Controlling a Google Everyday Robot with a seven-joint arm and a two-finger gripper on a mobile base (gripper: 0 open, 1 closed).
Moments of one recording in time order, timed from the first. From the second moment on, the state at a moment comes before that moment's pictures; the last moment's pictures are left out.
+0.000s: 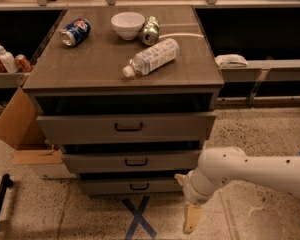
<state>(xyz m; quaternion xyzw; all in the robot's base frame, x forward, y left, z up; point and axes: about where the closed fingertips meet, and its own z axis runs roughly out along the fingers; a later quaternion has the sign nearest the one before) 0.416 -0.115 0.480 -0.70 0.69 0.14 0.11</state>
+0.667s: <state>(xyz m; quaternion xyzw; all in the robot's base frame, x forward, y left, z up) 0.408 -0.109 0.347 -0.71 0.67 0.17 0.11</state>
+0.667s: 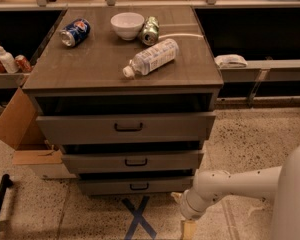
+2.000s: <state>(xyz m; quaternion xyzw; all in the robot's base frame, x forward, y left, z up) 0.466 -0.130 0.268 -0.72 0.67 0.12 0.15</state>
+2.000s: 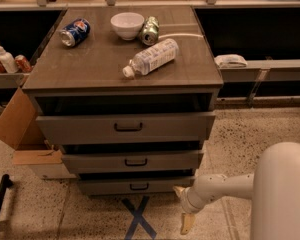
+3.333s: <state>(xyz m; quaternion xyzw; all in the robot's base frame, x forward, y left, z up) 0.571 -0.104 0.198 -0.75 0.61 0.12 0.24</state>
